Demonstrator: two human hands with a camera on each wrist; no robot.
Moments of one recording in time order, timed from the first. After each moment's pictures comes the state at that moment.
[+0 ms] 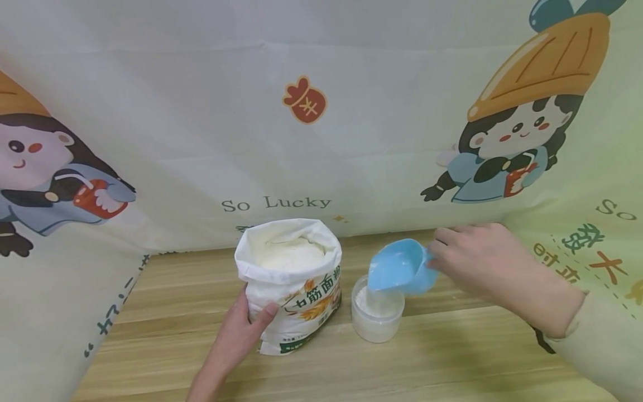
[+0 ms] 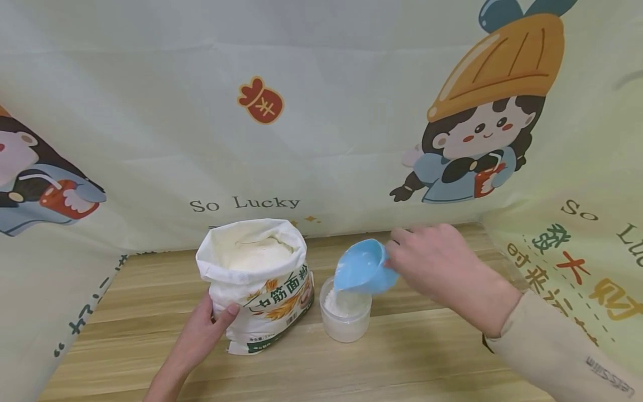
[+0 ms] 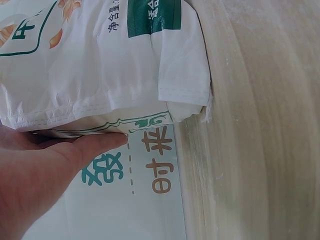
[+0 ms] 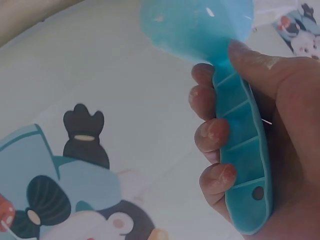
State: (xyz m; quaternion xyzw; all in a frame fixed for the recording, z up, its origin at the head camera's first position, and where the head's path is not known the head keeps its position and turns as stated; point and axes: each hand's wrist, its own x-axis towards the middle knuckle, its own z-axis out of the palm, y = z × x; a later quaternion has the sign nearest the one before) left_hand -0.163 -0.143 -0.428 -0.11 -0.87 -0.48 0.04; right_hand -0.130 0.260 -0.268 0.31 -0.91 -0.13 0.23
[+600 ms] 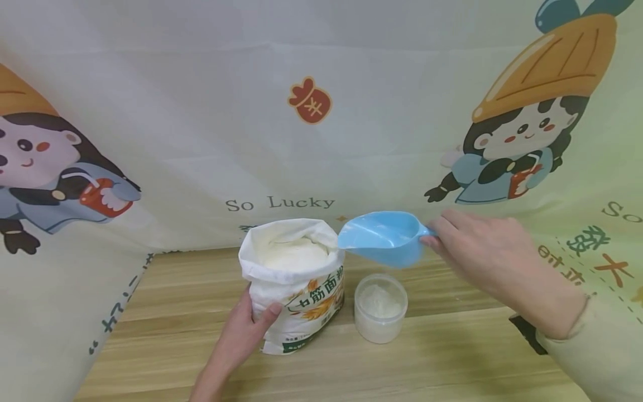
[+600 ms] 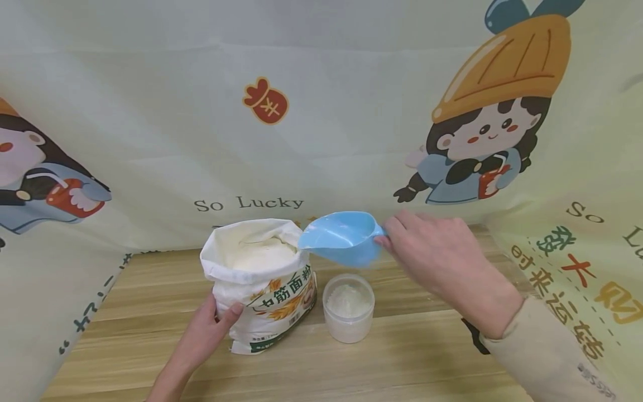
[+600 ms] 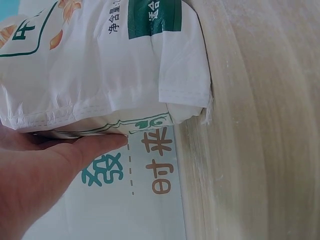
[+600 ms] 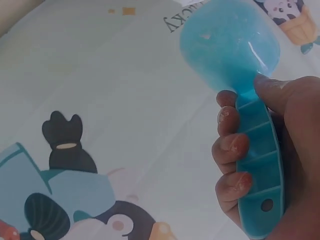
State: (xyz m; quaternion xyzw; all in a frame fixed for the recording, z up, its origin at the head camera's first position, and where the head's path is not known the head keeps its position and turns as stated) left_hand -0.162 -0.144 -0.426 -0.11 -0.87 -0.48 0.04; right_hand -0.129 0.251 -0.259 0.26 -0.91 -0.03 0.31
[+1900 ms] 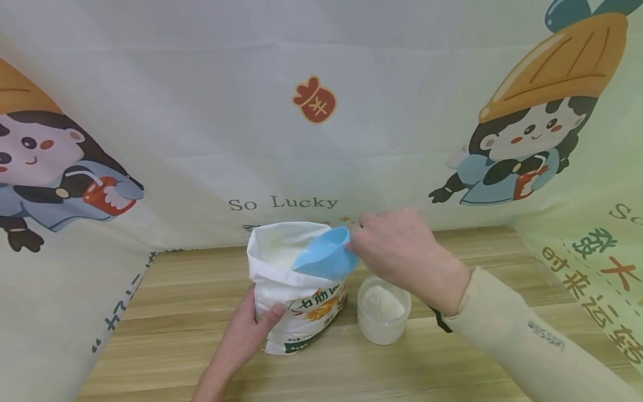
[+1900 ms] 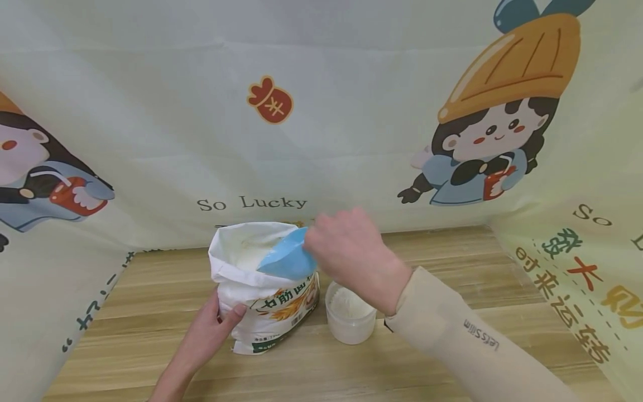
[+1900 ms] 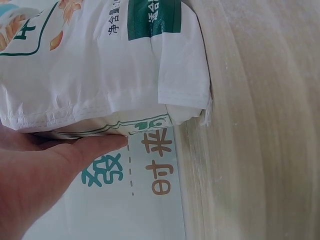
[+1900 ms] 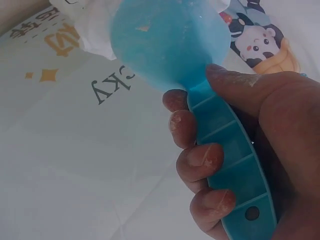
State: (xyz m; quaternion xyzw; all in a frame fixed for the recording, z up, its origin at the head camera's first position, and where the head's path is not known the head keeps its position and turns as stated) left_hand -0.162 -0.143 -0.428 -0.11 -0.86 -0.49 0.04; right_hand -0.160 0.142 -0.241 0.29 -0.94 -0.11 0.17
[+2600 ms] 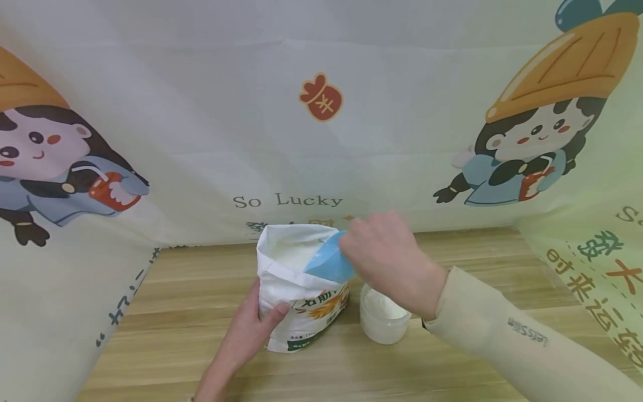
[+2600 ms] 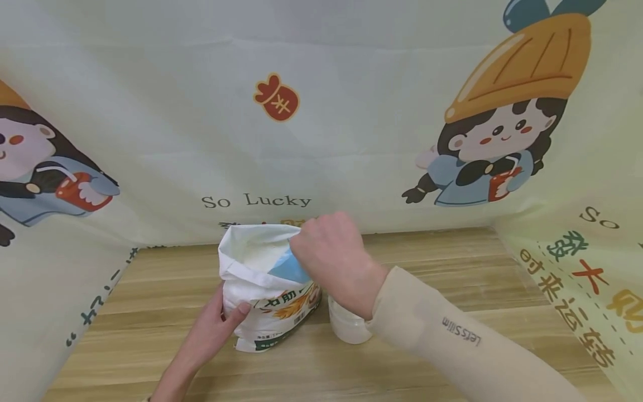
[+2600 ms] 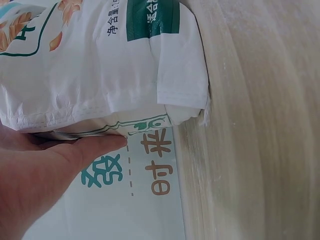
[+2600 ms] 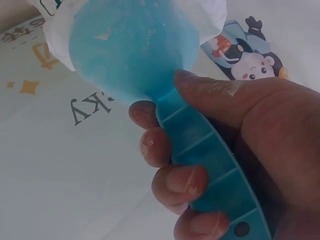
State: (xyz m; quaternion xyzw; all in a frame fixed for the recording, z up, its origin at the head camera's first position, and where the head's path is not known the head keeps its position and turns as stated) left_hand -0.163 -0.145 -0.431 -0.12 -0.86 -0.49 0.04; right_hand -0.155 0.116 -0.245 0.28 -0.93 -0.16 0.17
